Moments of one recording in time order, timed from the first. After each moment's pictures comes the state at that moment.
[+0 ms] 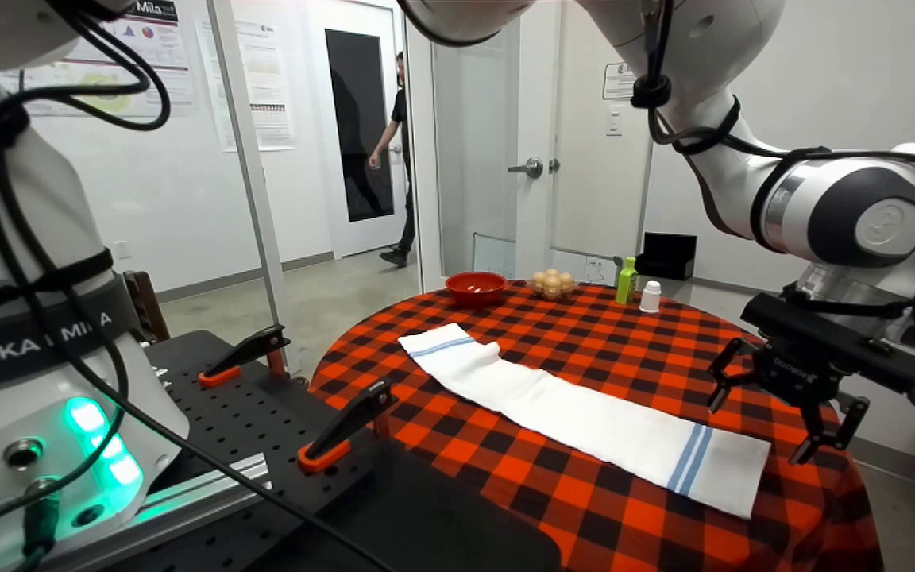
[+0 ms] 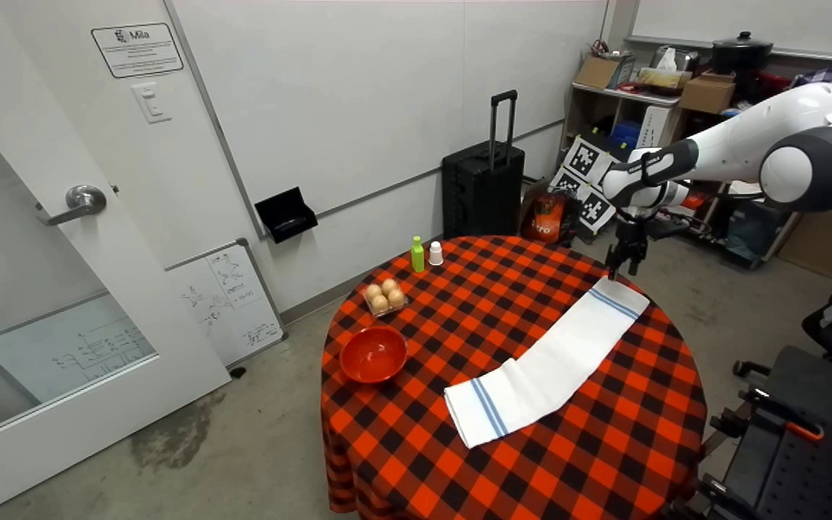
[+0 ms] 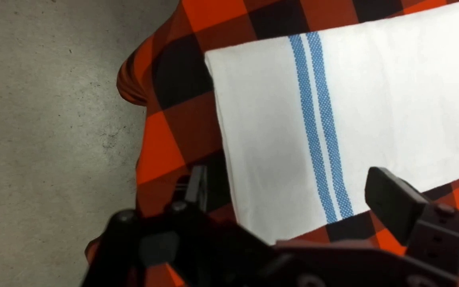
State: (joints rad) arm -0.65 1.25 -0.07 -1.06 0.13 2.01 -0.54
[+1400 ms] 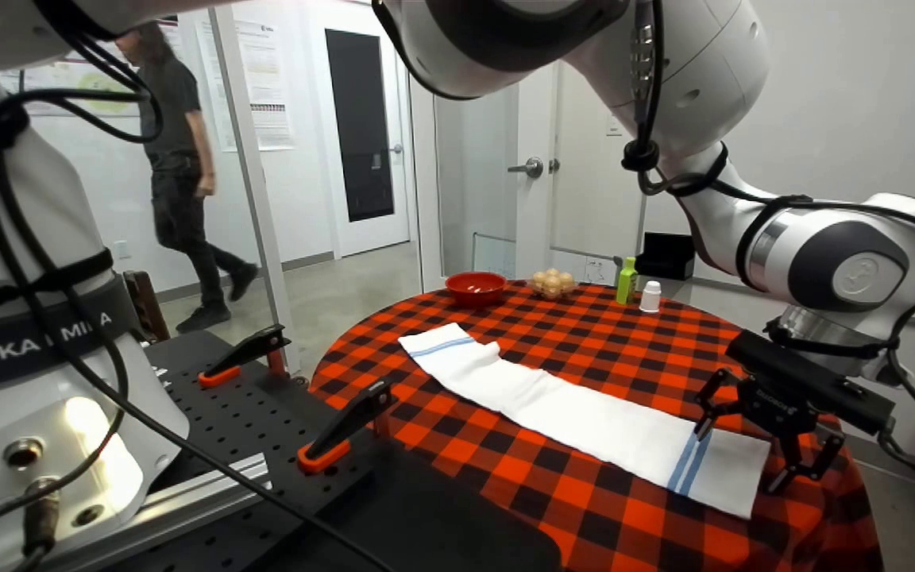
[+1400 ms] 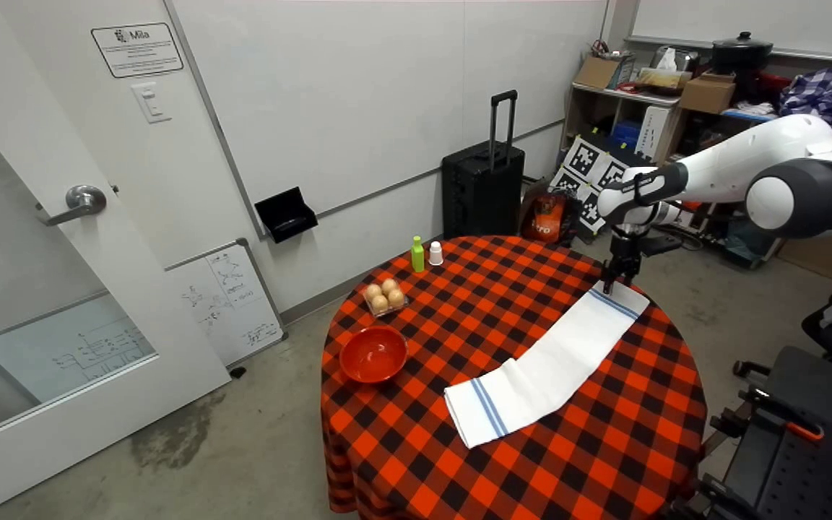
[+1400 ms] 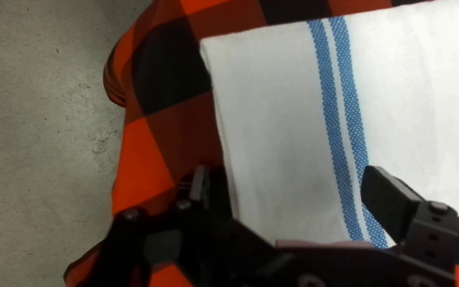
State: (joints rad) arm -0.65 1.37 -0.06 -0.95 0.14 2.01 -0.54
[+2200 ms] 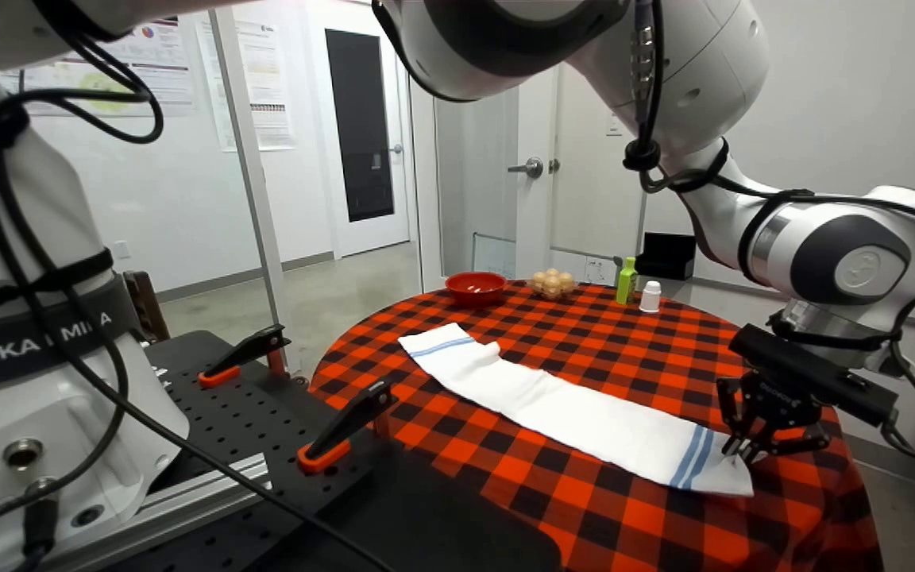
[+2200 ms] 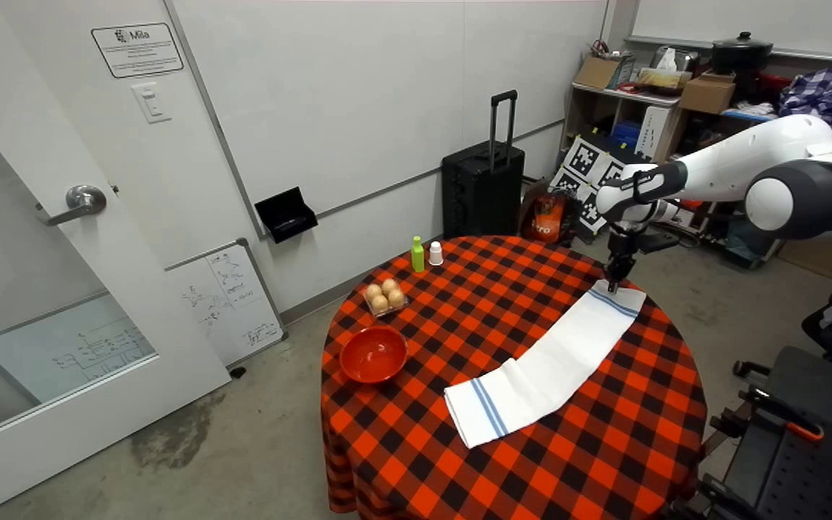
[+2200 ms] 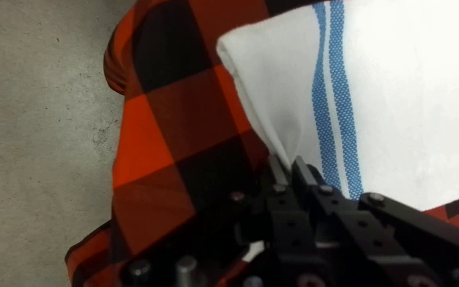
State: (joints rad) arm -0.65 1.38 -0.05 -0.92 0.14 2.01 -0.54
